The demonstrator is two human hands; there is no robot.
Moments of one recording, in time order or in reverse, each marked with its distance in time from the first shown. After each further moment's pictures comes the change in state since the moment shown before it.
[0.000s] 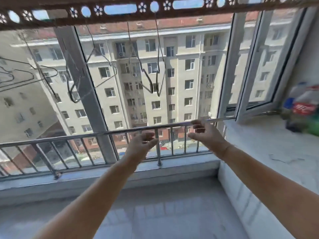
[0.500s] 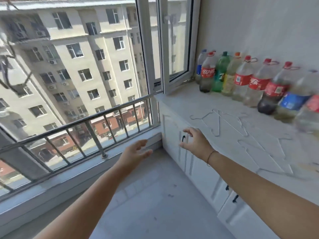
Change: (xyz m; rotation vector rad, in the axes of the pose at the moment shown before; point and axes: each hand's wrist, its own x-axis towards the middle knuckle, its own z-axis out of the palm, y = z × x) left_hand -0.030 -0.025 0.201 0.236 -0.520 0.088; right_hand -0.149 0.136 -0.125 -0.391 0.352 0.373
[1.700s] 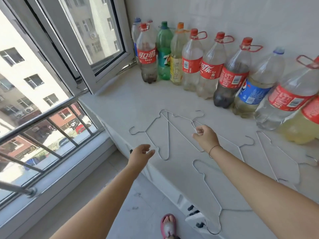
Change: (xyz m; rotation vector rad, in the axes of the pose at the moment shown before) left_hand 0.316 0.064 0.317 -0.089 -0.291 -0.287; right_hand 0.199 0.323 -0.179 0.075 0.325 0.558
